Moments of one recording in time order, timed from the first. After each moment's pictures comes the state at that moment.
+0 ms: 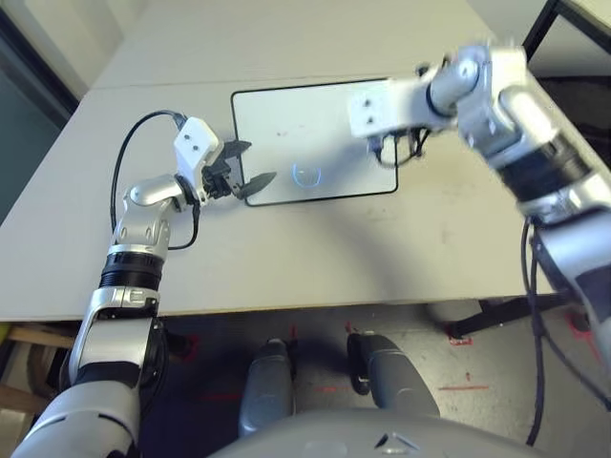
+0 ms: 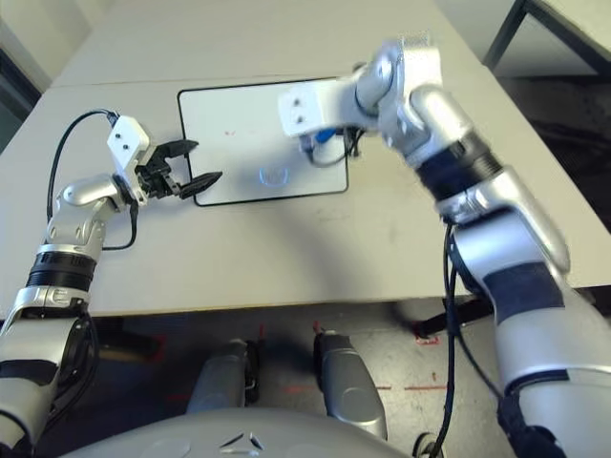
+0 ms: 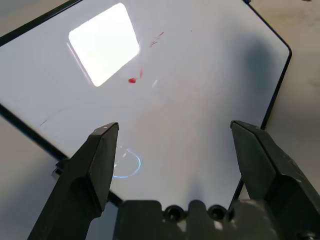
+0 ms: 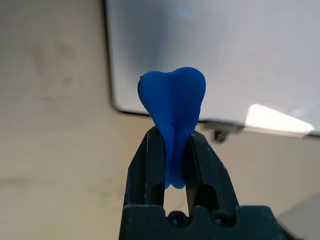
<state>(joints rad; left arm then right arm) -0.65 0.54 0.01 0.56 -0.22 -0.05 -0.97 -1.11 -0.60 0.53 0.17 -0.65 0.57 1.48</state>
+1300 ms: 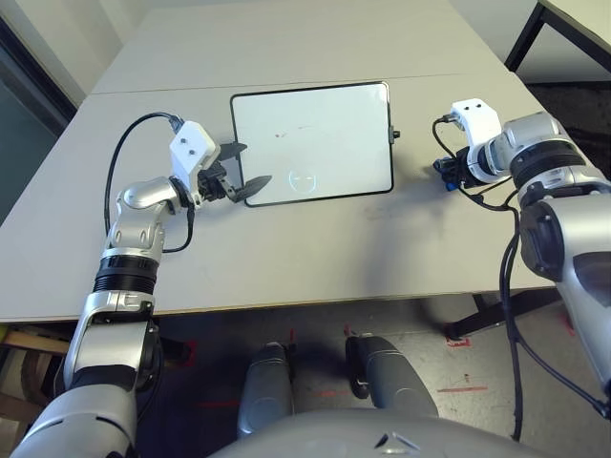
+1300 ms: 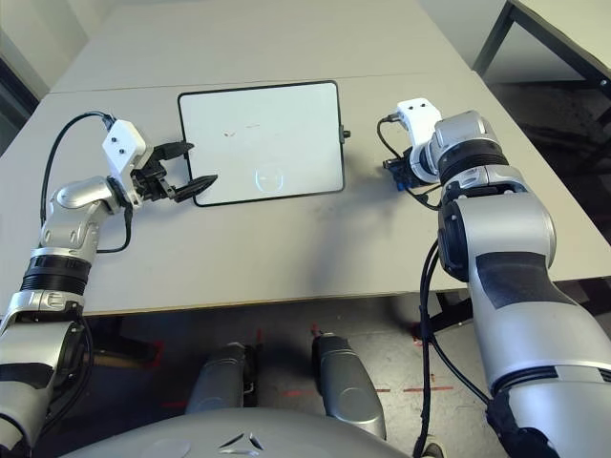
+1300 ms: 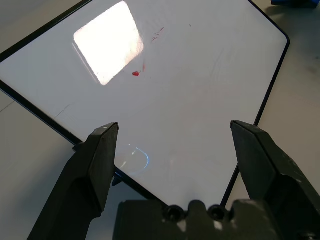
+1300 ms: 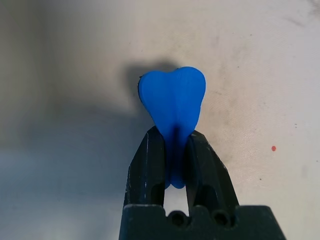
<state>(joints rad) -0.58 0.59 0.04 0.48 -0.21 -0.02 -0.98 -1.28 -0.43 -0.03 1.30 -0.14 0.90 0.50</state>
